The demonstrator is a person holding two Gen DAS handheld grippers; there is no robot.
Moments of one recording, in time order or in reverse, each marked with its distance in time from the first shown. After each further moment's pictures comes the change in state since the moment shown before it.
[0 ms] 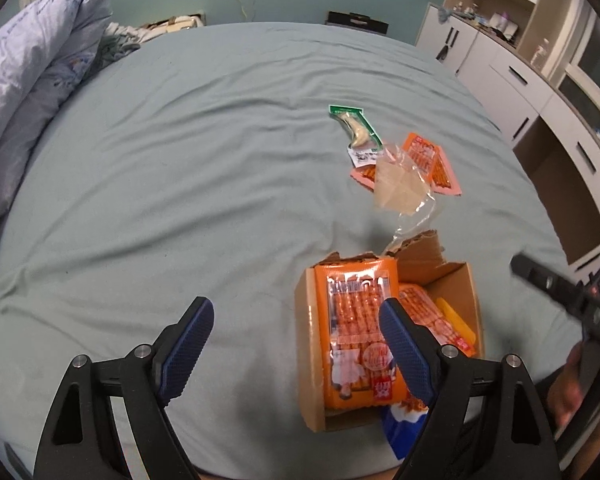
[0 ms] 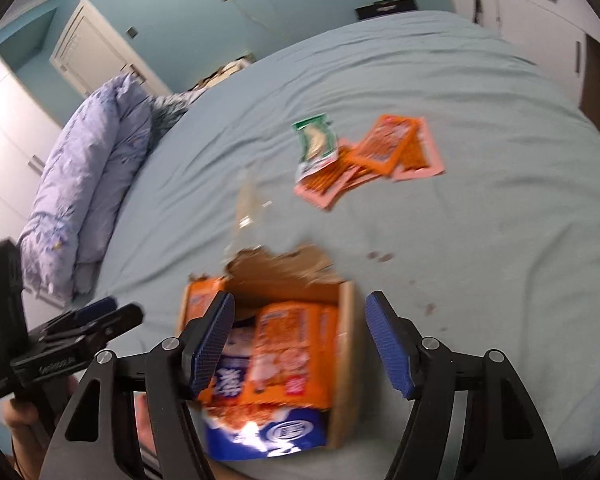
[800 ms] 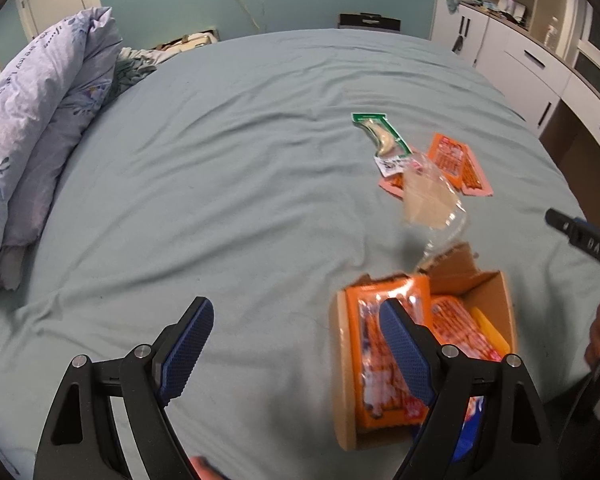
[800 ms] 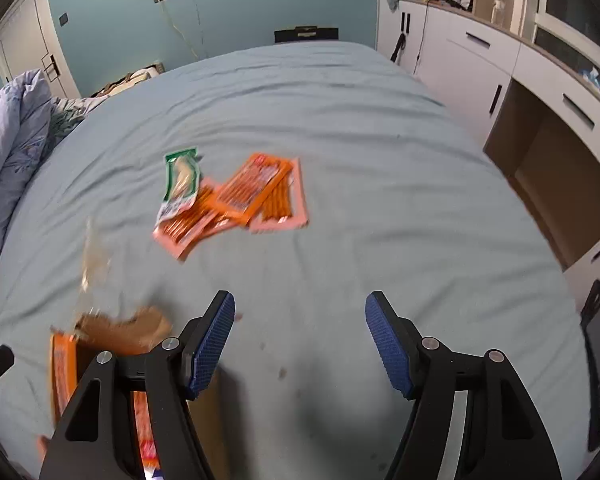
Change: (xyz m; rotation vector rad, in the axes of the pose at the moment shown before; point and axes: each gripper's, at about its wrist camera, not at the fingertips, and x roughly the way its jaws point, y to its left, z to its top) left arm 0.000 0.001 0.018 0.045 -0.030 0.145; right arm 0.000 -0.007 0.034 -0.049 -0.076 -0.427
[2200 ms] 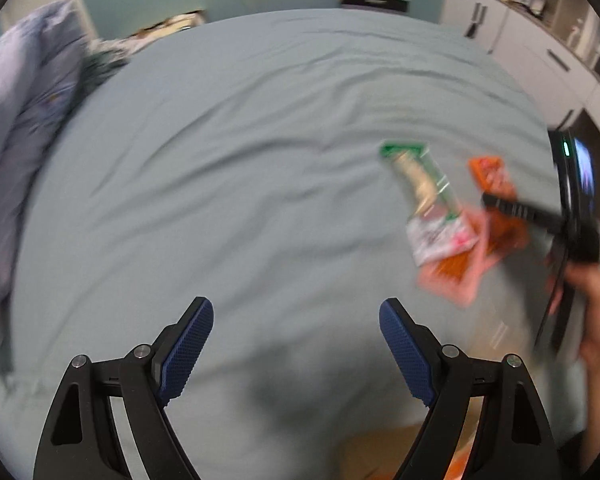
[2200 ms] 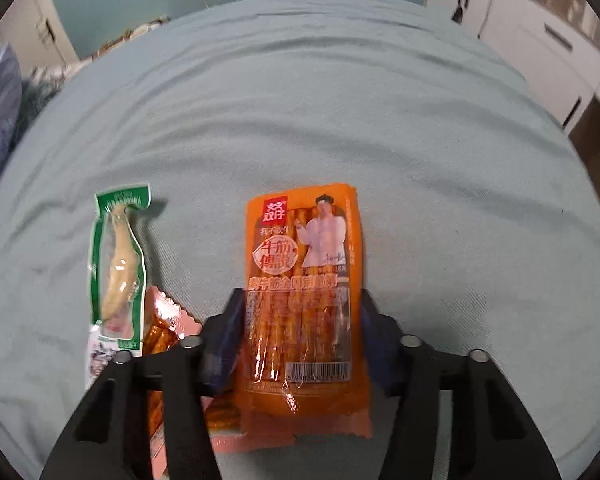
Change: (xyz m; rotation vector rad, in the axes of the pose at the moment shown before) left arm 0.110 -0.009 0.139 0.012 0.103 -0.066; right arm 0.227 0.087 0.101 -0.049 0.162 0.087
